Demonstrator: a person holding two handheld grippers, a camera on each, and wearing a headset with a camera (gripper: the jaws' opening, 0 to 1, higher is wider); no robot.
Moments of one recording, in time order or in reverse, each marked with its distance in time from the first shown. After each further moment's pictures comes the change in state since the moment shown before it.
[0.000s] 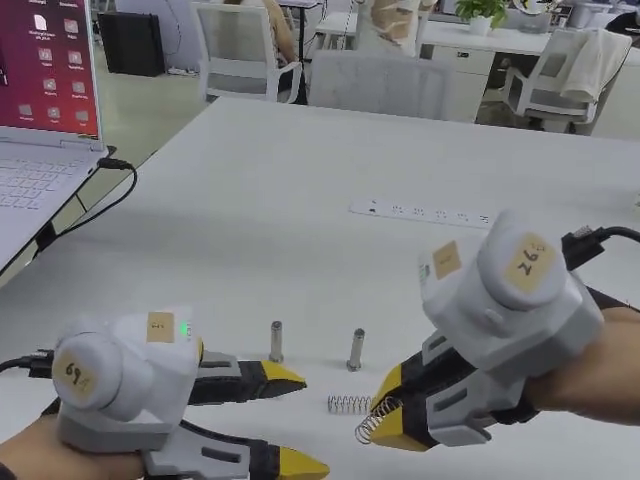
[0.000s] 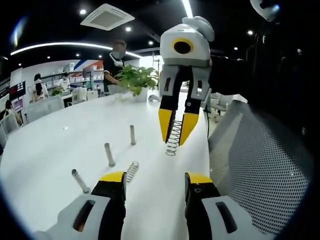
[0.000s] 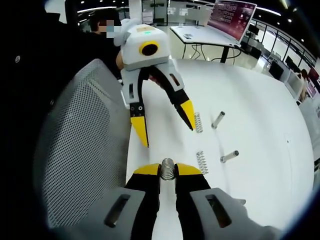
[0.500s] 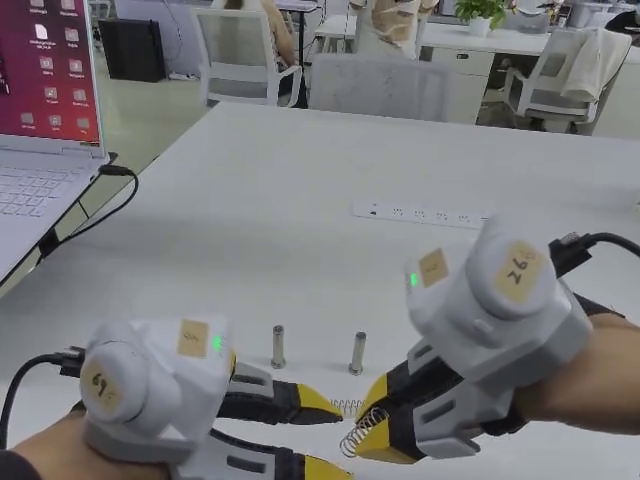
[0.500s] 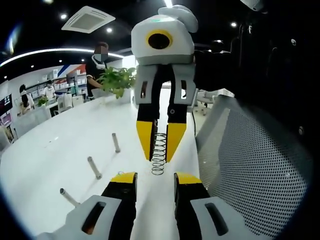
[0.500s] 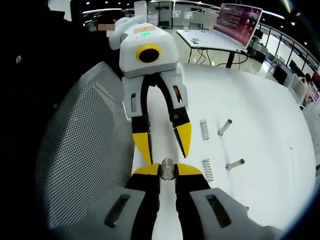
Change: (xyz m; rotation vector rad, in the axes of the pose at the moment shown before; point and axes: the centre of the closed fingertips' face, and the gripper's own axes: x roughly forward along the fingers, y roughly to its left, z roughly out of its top) left arm 0.014 -0.026 0.015 0.104 0.018 -0.113; right arm 0.005 0.010 0.012 -0.027 -0.031 0.033
